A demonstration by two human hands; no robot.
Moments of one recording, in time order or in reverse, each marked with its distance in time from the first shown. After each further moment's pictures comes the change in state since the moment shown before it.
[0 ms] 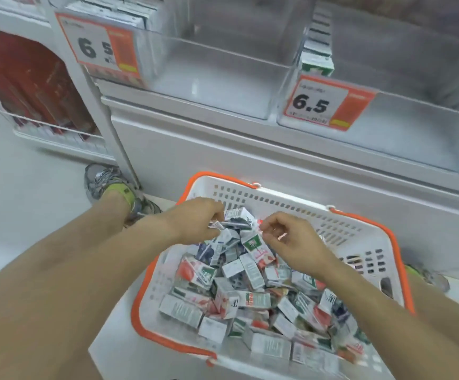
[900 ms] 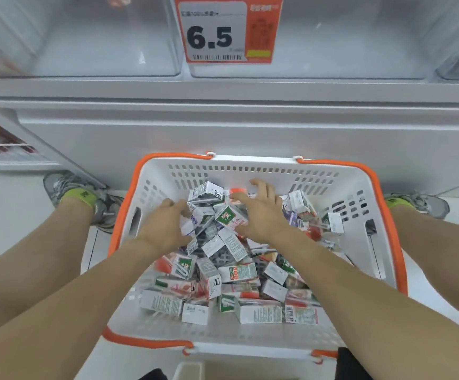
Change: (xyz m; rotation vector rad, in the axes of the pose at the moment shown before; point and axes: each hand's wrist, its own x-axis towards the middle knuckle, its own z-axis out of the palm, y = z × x) left_hand 0.031 -0.001 0.086 0.055 0.015 -0.260; right_hand 0.023 0.091 0.050 -0.433 -0.051 0.199
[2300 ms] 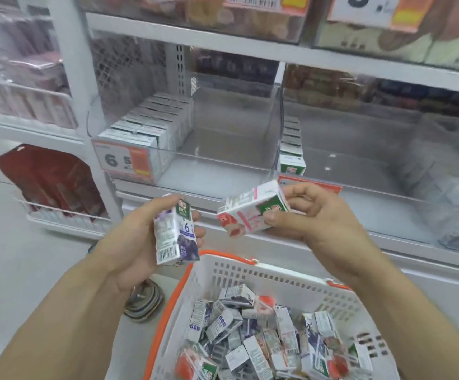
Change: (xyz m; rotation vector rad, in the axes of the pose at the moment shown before) left_hand -0.112 -0.008 -0.223 -1.719 0.155 0.040; right_hand -0.063 -0.152 -0.243 1.222 0.178 -0.211
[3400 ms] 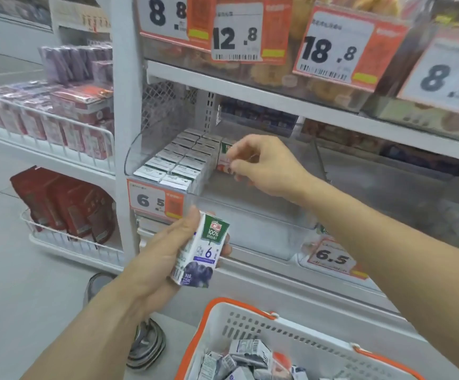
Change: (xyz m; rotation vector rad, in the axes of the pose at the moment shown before) left_hand 0.040 0.033 -0.030 -0.065 -0.085 0.151; right_hand 0.174 -0.074 0.102 -0.810 -0.107 -0.377
